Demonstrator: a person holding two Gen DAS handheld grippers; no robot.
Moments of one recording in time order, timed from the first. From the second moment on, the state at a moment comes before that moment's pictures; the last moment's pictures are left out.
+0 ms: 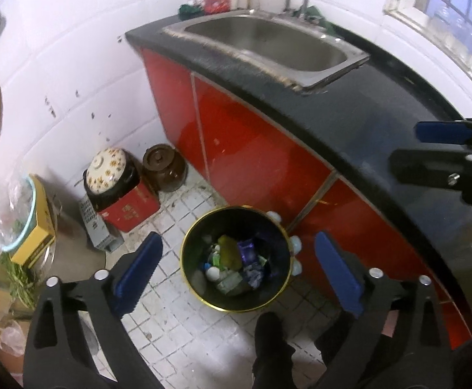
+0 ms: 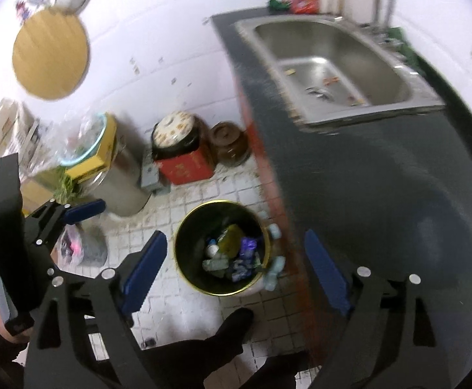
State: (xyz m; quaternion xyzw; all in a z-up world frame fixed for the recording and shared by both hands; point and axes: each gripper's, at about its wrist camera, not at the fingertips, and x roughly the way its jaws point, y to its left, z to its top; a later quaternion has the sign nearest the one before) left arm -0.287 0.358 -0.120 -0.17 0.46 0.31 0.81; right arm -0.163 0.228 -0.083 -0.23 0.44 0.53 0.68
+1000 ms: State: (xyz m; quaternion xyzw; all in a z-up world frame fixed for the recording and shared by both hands) left arm 0.012 0.020 -0.049 0.06 0.46 -0.06 0.88; right arm -0.013 -0.282 -0.047 0.03 0.46 0.03 0.88
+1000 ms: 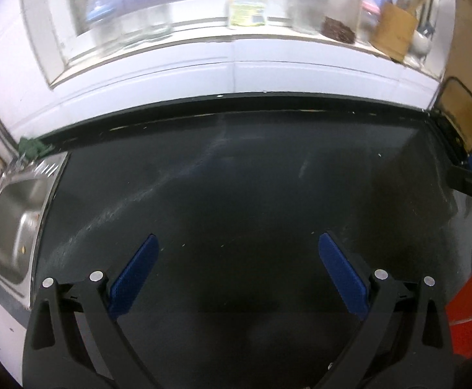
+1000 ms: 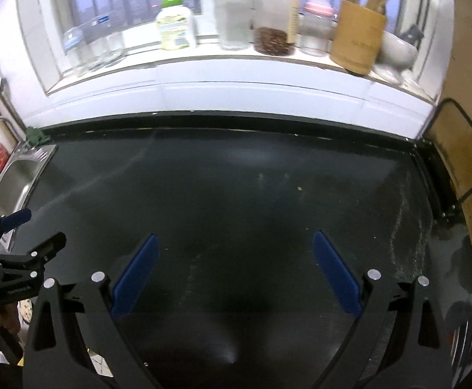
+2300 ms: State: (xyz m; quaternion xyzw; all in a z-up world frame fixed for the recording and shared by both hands) left arm 0.040 -0.019 -0.060 0.07 0.48 -0.07 0.87; right arm 0.004 -0.309 -0.056 0.03 0.47 0.02 0.88
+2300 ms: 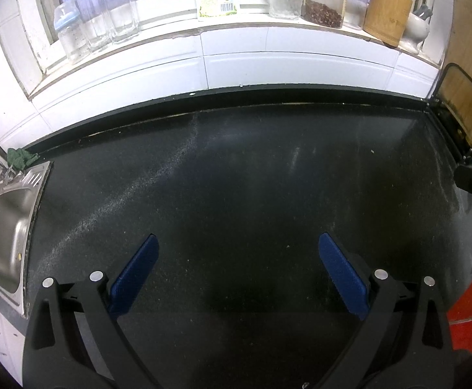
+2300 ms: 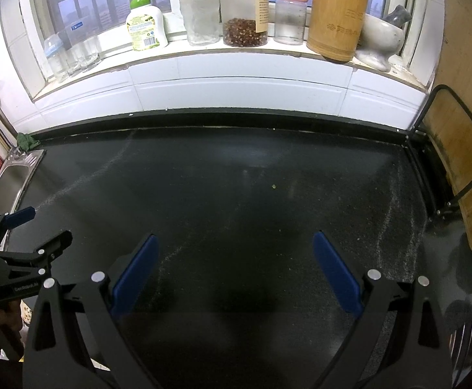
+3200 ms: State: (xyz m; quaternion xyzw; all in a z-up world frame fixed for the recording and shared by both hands) left arm 0.035 -0.019 -0.062 0.07 0.48 -0.07 0.87; right arm -0.003 -0.309 -0.054 0.03 0.47 0.02 0.88
